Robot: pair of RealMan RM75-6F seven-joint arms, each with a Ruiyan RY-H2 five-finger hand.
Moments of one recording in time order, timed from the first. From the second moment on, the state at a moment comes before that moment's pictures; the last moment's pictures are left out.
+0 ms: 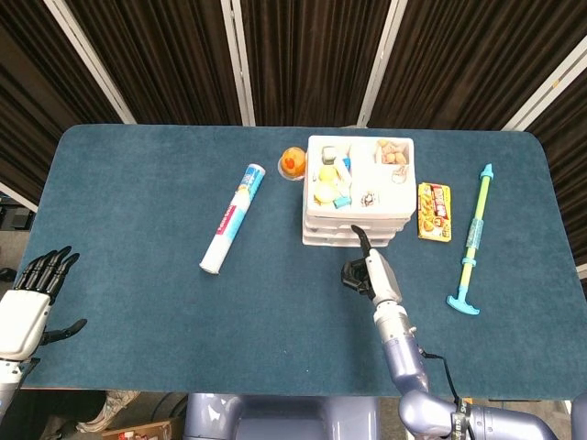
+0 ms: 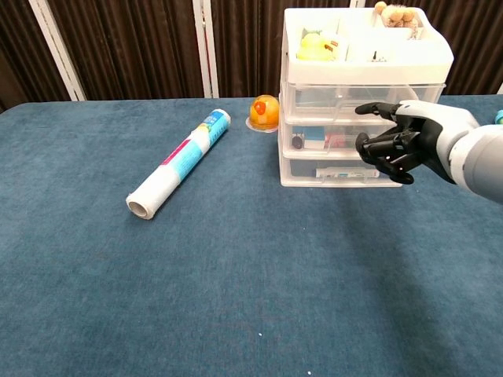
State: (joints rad) left arm -0.14 -1.14 0.00 -1.56 1.63 1.51 -0.06; right arm 0.56 -1.64 0.44 -1.90 -0.61 1.20 -0.19
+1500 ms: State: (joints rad) left arm -0.14 -1.13 0.01 -1.57 1.63 1.50 -0.06; right arm 0.57 -1.67 0.45 -1.96 -0.56 1.23 -0.08
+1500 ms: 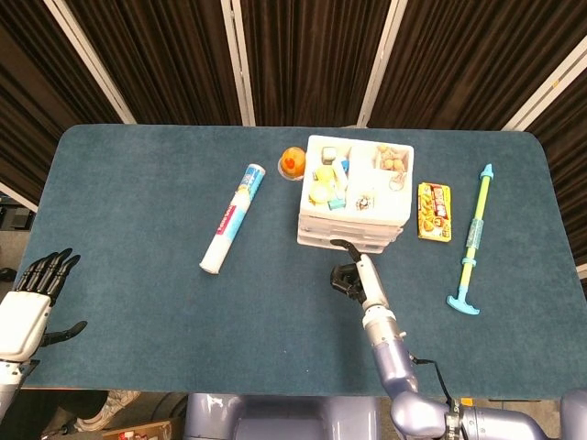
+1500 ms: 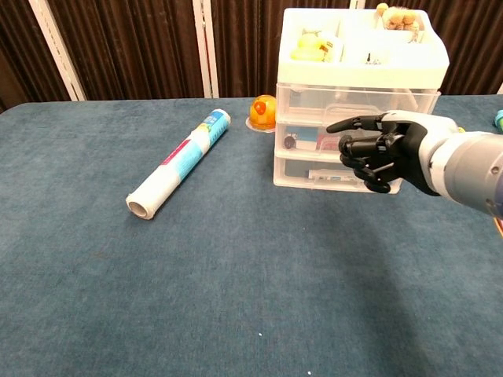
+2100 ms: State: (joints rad) left arm -0.13 -1.14 0.01 -1.57 1.62 1.50 -0.05; right arm 0.53 -1.62 0.29 -1.92 -0.99 1.39 -0.26
